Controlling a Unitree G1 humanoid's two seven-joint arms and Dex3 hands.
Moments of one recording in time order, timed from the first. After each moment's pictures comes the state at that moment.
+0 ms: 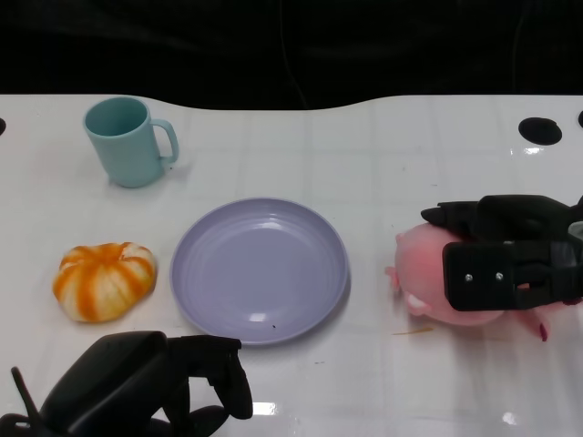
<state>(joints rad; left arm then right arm) 0.30 0.42 -0.15 -0.59 0.48 0.05 -0.34 -0.57 -0.42 0.39 0.39 -0.65 0.02 0.47</state>
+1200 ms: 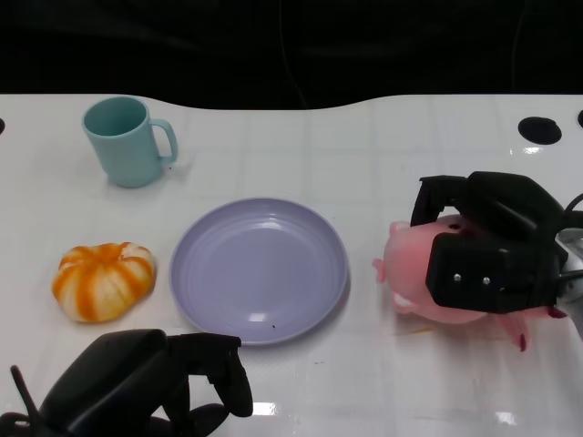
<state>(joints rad) 0.30 0.42 -0.15 -0.60 0.48 0.06 -0.34 -0.56 -0.34 0.36 0.50 -0.59 -0.13 0.09</state>
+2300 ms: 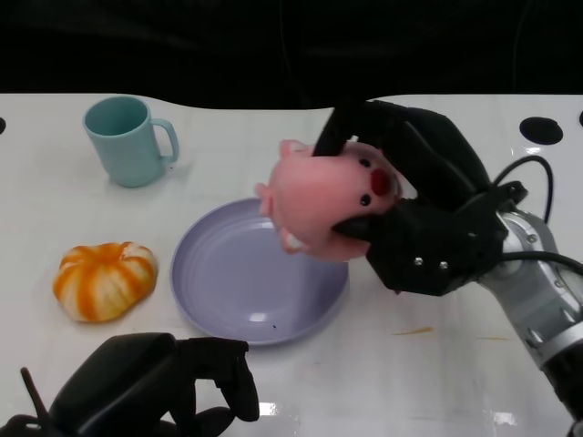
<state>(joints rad) 0.30 0.41 -0.18 -0.60 0.51 0.07 -0.34 -0.64 -0.11 0.31 0.41 -0.49 -0.29 -0.04</state>
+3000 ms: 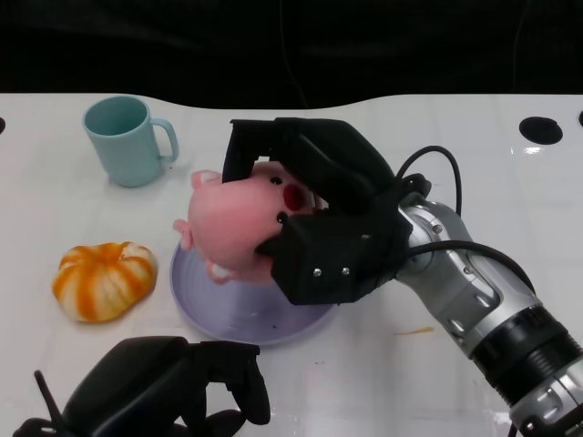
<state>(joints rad) 0.29 0.37 -0.21 -0.60 0.56 0.07 -0.34 -0.75 0.03 0.44 0.51 -0.56 -0.24 0.01</state>
